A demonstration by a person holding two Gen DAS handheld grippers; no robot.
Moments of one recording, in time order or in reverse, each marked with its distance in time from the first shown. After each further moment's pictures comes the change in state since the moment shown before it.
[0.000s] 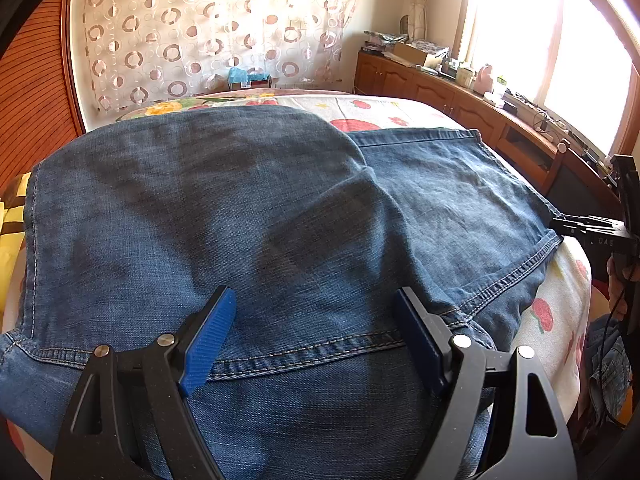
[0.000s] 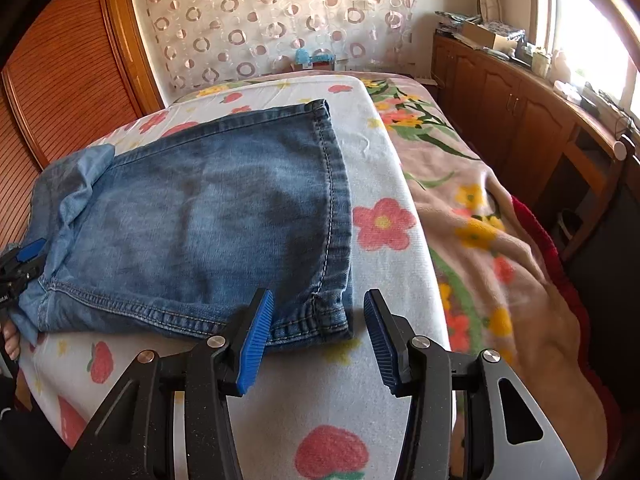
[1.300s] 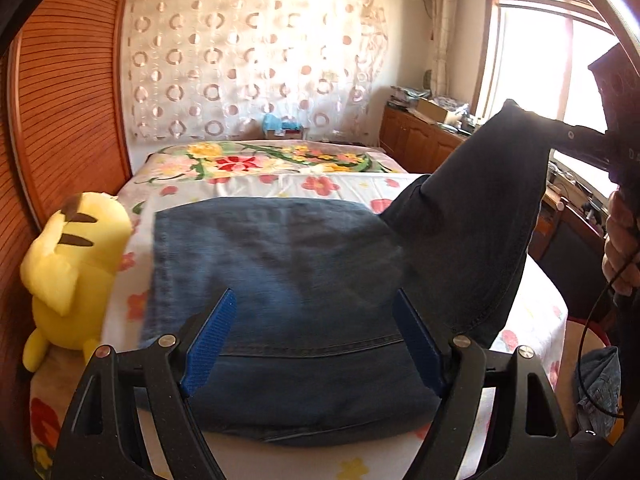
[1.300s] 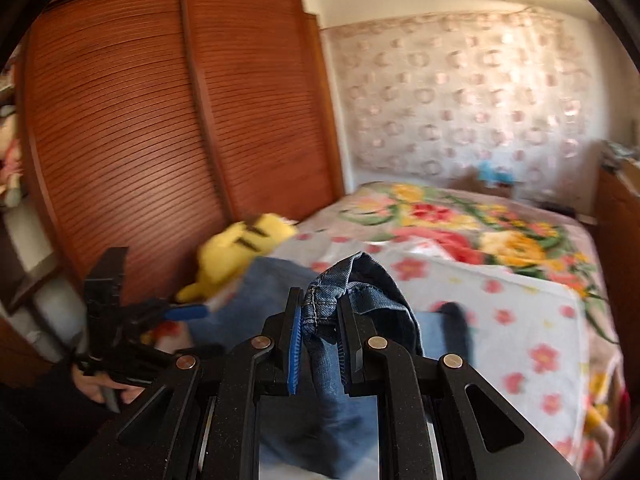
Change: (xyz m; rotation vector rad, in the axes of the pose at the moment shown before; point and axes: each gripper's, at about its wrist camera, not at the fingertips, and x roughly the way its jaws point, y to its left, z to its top) left arm -0.113 0.051 0.001 -0.076 -0.178 0.072; right arm -0.100 0.194 0.087 -0.346 -0.291 0.555
